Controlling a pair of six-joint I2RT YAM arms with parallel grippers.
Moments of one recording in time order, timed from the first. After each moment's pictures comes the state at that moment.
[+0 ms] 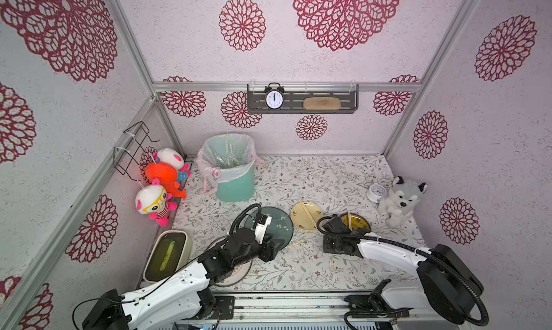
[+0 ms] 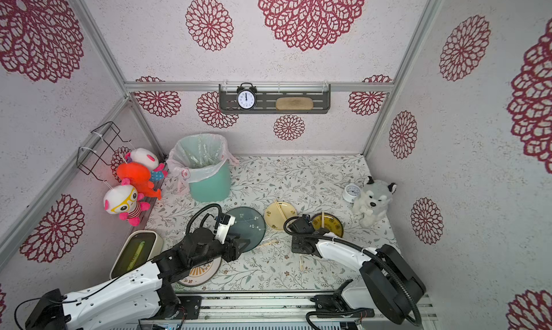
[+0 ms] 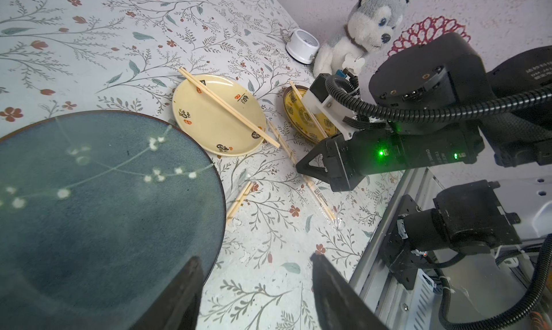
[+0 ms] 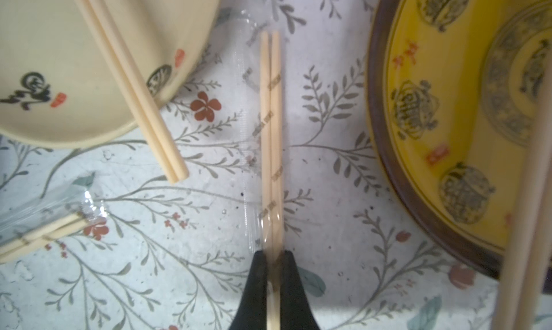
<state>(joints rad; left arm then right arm) -0.89 0.90 0.44 -0.02 0.03 -0.49 0.70 1.31 0.57 -0.46 0.16 0.72</state>
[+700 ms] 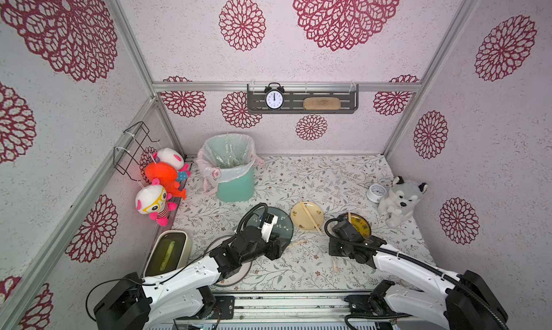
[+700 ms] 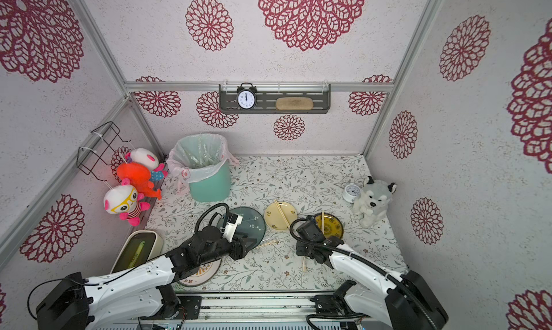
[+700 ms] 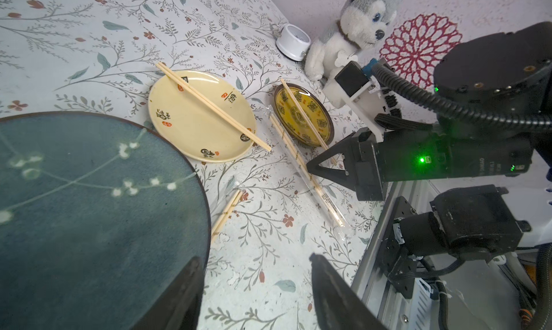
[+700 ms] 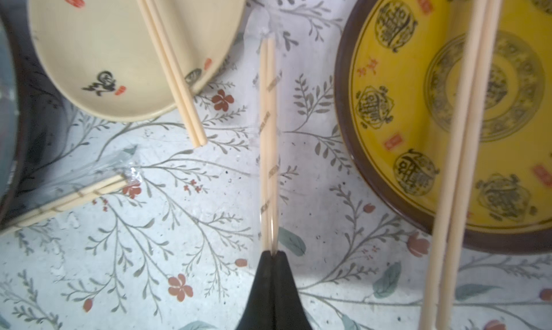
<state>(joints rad) -0.91 1.07 0.44 0.18 0.08 -0.50 0.68 1.03 0.48 -0.49 0.16 0.65</state>
